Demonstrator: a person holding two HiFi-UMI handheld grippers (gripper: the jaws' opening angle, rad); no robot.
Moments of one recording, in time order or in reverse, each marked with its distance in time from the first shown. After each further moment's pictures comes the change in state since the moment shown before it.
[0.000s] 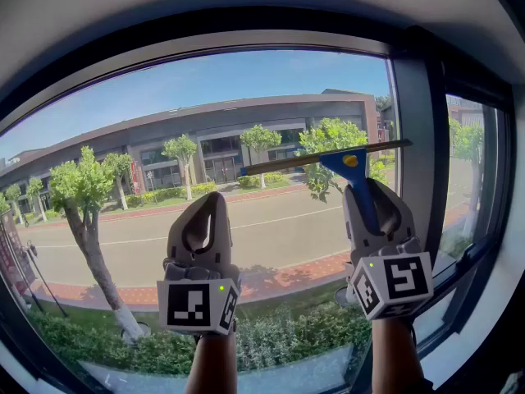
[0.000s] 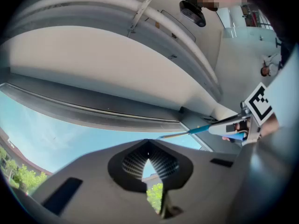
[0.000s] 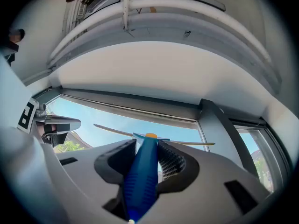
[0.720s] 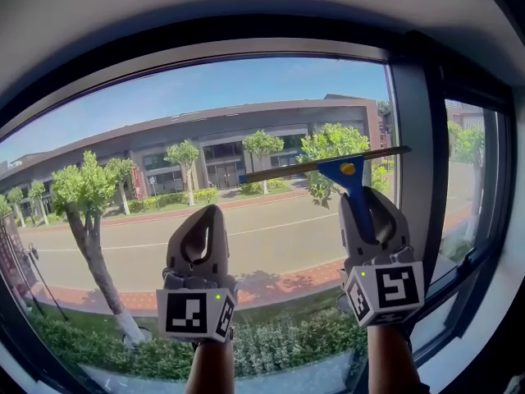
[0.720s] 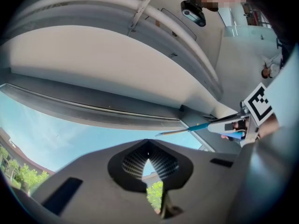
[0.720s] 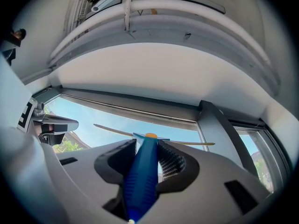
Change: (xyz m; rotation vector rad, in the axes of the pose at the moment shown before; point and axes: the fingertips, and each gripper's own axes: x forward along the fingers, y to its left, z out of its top) left arm -0.005 0.001 -0.009 -0.003 0.026 0.007; right arm 0.000 0.001 -0.003 -0.006 -0.019 -0.008
